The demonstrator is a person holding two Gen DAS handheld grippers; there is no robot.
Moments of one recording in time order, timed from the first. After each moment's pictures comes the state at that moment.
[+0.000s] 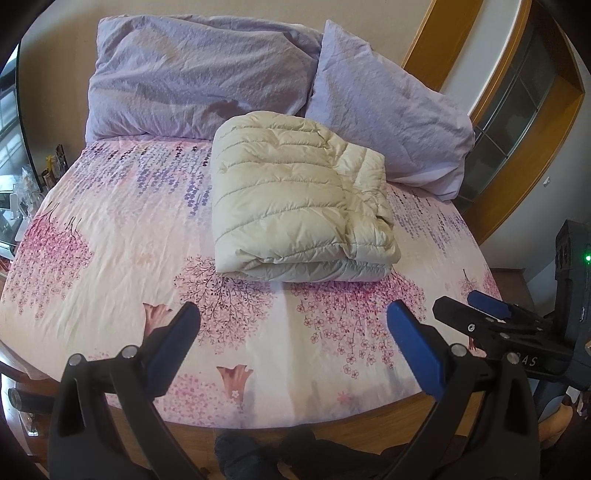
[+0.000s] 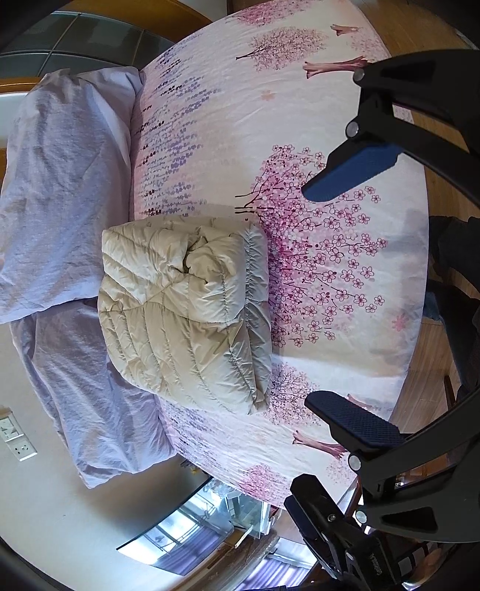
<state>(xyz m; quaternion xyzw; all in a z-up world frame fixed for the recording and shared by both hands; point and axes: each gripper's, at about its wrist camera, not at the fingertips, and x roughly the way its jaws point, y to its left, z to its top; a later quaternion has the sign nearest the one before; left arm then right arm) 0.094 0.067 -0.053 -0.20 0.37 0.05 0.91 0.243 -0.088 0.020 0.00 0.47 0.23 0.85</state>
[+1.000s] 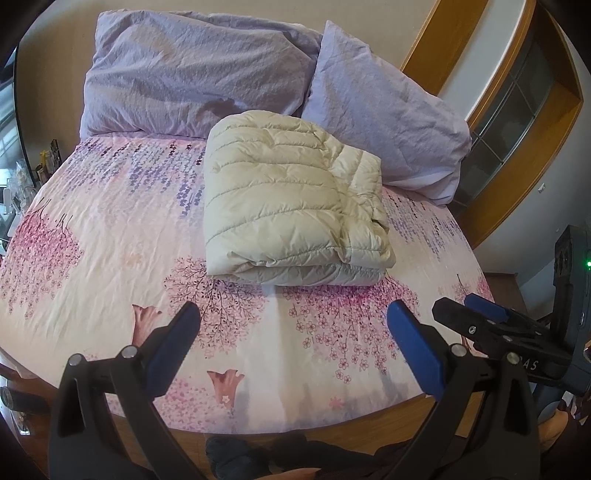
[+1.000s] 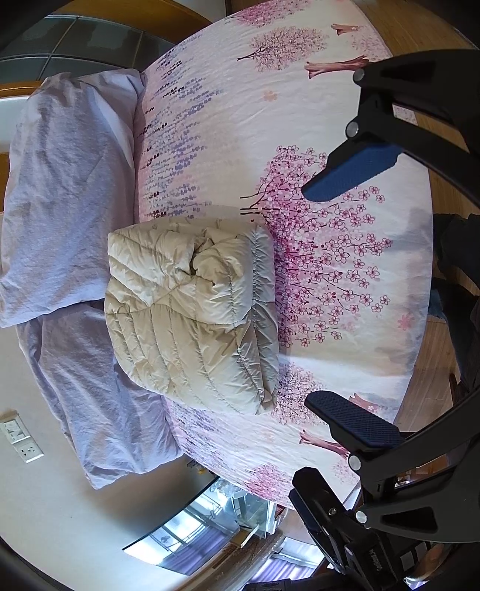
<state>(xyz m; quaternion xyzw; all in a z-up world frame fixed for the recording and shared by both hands) 0.101 0.067 -0.057 -0.21 0.37 0.05 0.90 0.245 -0.090 0.023 0.00 0.47 0.23 0.85</state>
